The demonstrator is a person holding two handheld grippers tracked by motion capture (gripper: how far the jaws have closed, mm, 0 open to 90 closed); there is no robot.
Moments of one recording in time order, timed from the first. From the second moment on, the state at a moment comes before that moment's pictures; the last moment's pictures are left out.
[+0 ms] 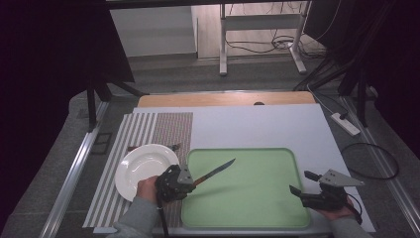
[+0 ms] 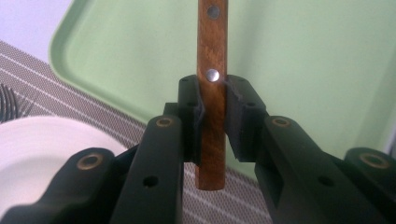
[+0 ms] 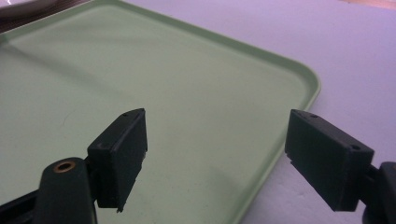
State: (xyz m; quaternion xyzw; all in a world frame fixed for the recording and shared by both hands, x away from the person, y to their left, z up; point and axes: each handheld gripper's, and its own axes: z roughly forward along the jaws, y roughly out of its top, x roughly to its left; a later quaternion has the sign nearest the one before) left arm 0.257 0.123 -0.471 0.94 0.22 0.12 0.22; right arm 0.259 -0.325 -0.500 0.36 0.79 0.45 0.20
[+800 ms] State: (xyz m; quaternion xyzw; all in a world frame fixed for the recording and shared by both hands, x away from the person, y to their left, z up) left arm 0.289 0.086 -0.492 0.96 0.24 0.08 0.16; right arm 0.260 -0.327 -0.500 0.36 0.79 0.45 0.20
